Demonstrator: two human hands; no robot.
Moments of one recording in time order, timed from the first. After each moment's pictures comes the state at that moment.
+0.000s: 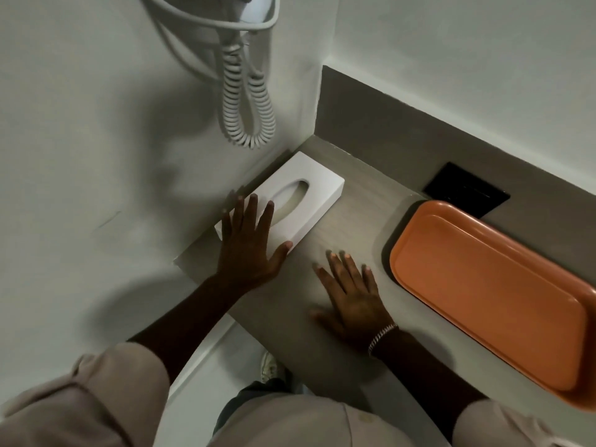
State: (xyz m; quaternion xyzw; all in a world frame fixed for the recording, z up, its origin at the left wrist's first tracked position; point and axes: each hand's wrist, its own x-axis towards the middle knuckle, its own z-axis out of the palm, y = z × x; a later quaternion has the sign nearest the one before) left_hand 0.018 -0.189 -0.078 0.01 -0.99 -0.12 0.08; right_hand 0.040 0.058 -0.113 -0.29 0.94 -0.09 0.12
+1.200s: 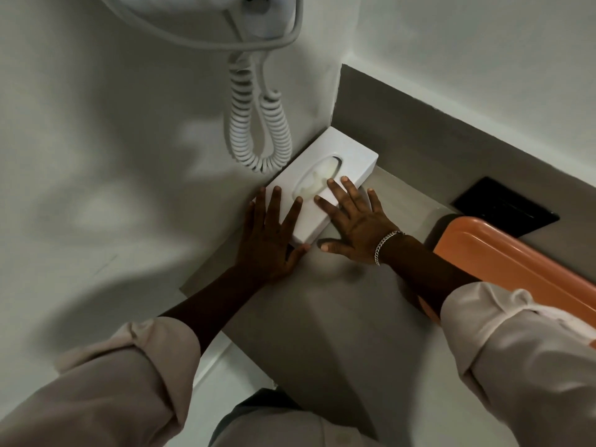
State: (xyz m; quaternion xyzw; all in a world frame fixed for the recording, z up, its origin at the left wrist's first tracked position) left_hand -0.059 -0.209 -0.108 -0.07 -0.99 -0.06 0.09; right_hand -0.148 0.010 -0.084 -0.38 0.92 0.01 0.07
